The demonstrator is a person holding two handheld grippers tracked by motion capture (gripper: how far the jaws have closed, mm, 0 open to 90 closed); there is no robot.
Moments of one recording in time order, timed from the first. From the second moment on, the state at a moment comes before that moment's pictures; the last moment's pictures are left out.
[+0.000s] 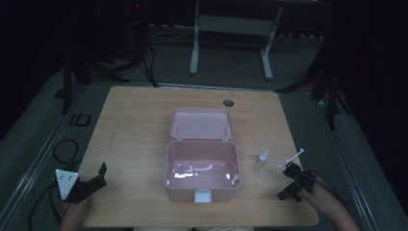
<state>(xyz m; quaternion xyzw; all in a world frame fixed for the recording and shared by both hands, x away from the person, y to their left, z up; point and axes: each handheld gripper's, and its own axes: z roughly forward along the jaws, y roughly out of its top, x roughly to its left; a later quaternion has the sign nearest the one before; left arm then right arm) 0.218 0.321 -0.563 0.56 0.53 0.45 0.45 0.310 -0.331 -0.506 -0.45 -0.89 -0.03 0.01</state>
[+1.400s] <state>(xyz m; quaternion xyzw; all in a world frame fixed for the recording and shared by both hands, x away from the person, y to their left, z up) 0.219 0.321 -0.563 0.56 0.53 0.45 0.45 0.386 -0.288 -0.485 -0.43 -0.90 0.00 0.05</state>
